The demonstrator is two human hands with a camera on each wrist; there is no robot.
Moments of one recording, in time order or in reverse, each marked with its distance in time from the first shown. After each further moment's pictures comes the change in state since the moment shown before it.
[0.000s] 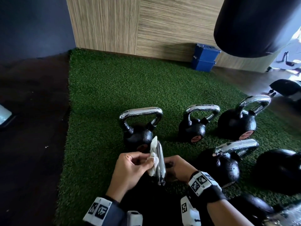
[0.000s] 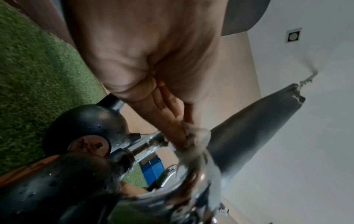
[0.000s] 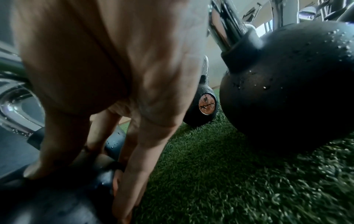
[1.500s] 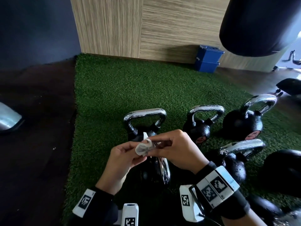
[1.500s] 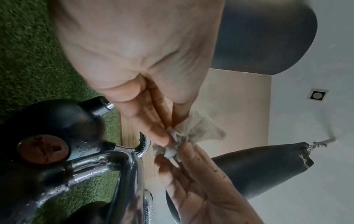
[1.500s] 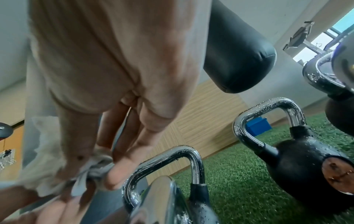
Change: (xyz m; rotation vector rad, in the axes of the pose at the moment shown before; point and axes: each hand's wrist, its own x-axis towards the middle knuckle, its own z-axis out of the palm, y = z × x) left_hand 0.011 0.026 -0.028 -0.462 0.025 -0.168; right_hand -0.039 -0.110 0.016 -0.347 0.304 -0.549
